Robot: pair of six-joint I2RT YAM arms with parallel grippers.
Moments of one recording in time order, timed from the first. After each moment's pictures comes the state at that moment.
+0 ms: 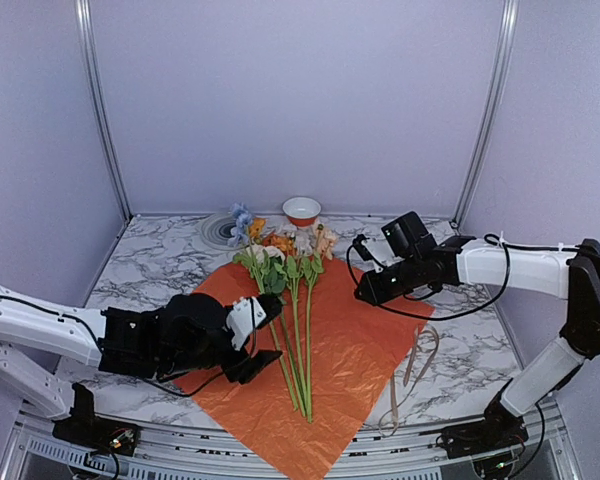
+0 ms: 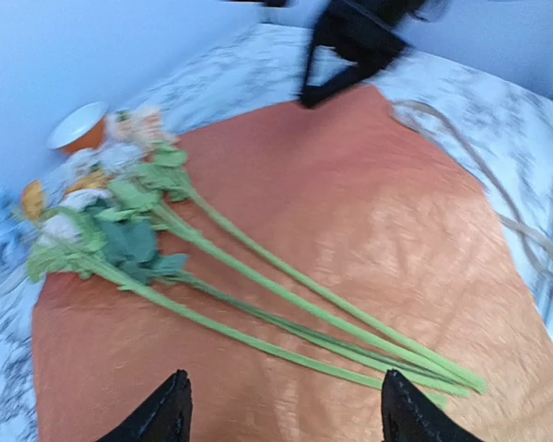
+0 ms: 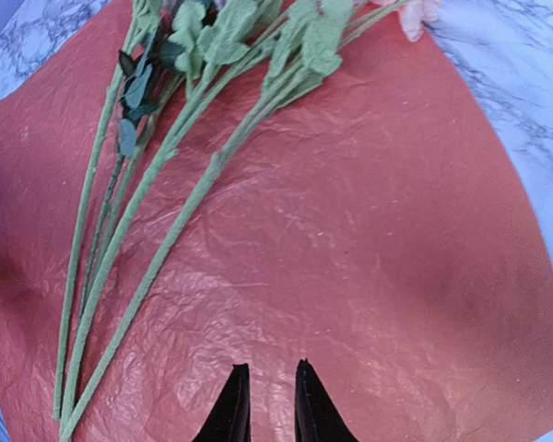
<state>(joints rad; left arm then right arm) -1.24 1.31 0.77 -0.04 -0.37 -0.07 0.61 1.54 1.03 -0.39 -0.14 0.17</state>
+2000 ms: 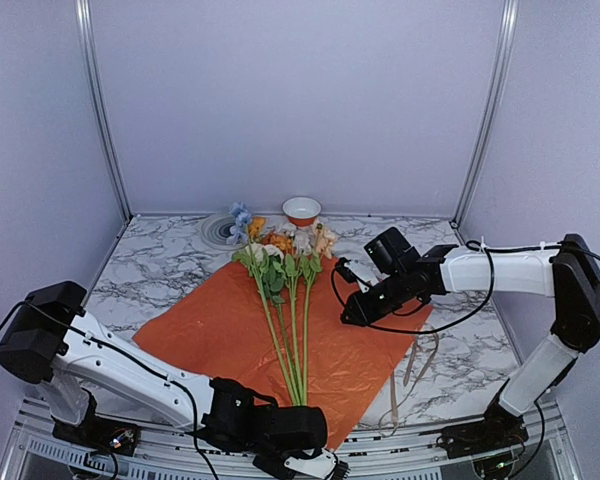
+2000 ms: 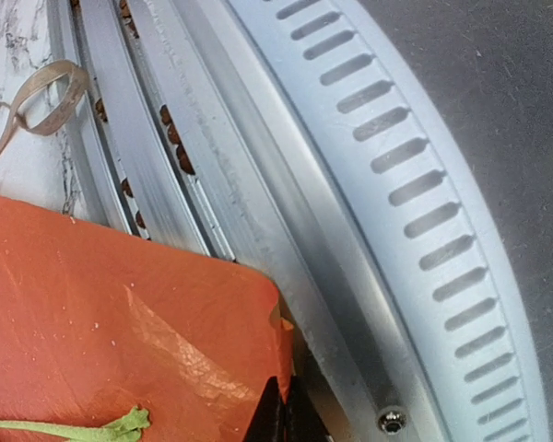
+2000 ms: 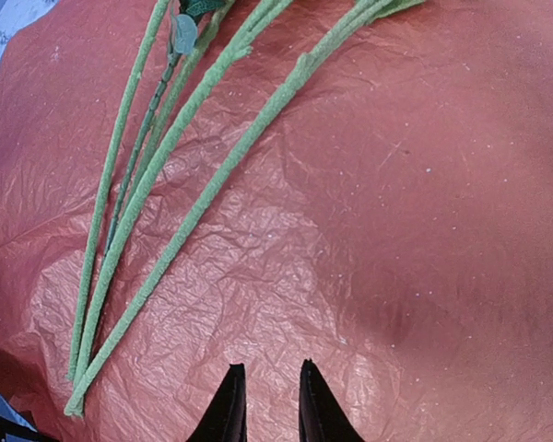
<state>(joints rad) -1.61 1.87 1.11 -0.35 -0.08 0.51 0.71 1.61 1.02 -0.42 -0.25 0.19</state>
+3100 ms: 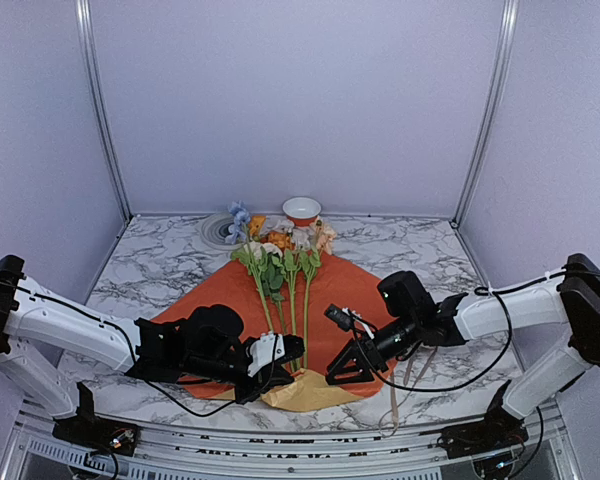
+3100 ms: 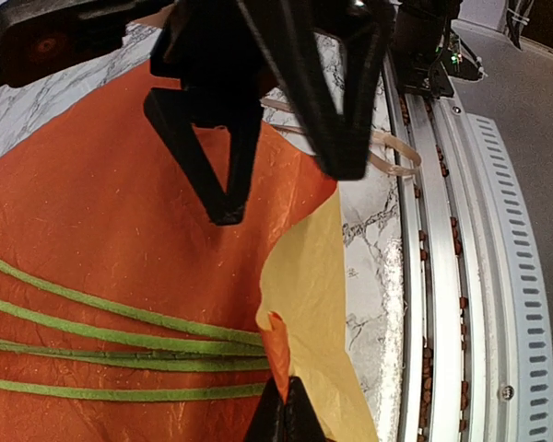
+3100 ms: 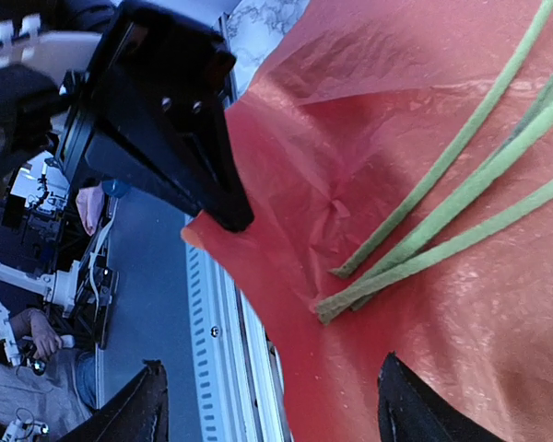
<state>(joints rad) -1.22 1.49 0.68 0.20 0.15 0.15 0.77 1.48 0.64 0.03 -0.96 0.23</state>
